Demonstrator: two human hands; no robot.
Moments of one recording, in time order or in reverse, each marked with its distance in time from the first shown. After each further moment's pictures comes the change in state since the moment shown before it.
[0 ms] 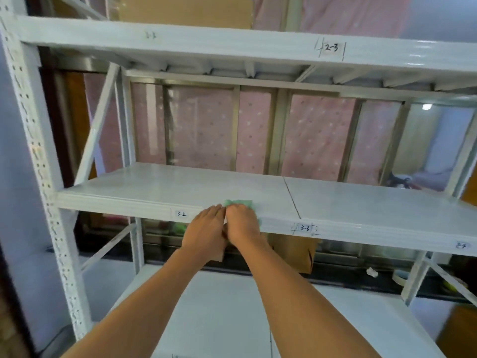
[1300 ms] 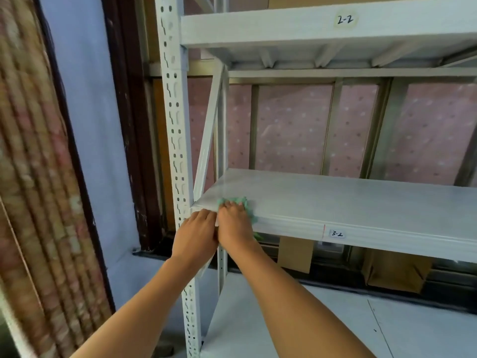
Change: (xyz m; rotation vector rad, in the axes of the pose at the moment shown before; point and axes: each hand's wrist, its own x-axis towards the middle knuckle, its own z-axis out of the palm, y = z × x) left_hand -0.066 -0.379 -0.085 0.143 0.116 -0.163; right_hand 0.116 -0.366 0.124 -0.121 0.048 -0.124
